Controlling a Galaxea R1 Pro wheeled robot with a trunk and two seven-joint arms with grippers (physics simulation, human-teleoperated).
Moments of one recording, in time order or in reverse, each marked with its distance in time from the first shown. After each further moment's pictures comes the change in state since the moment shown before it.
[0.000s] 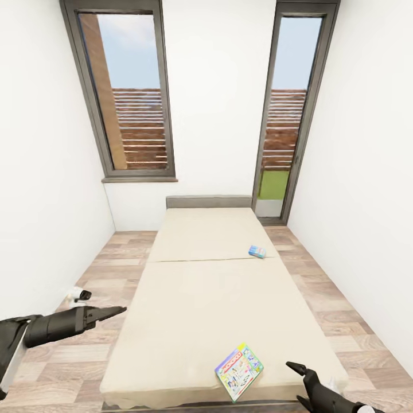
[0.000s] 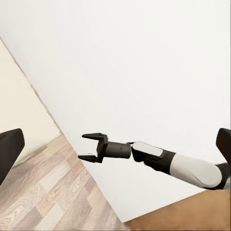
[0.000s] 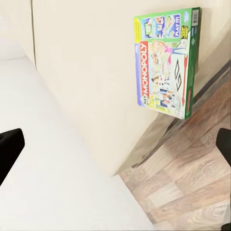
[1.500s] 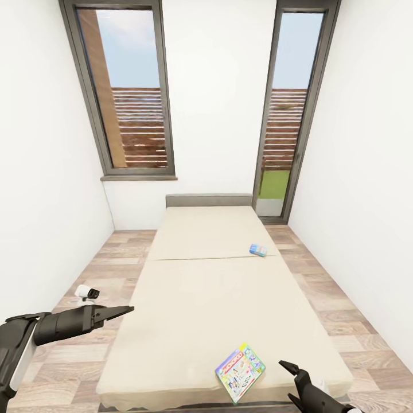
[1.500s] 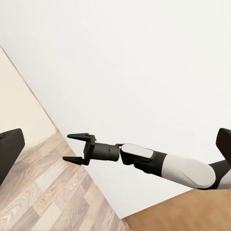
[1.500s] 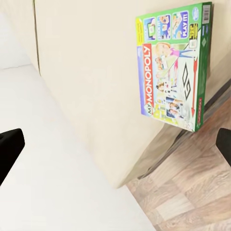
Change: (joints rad) left arm 0.000 -0.037 -0.021 -0.050 -0.014 0.036 0.000; right arm -0.001 0.045 -0.002 0.029 -0.027 -0.080 0.005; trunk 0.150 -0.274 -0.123
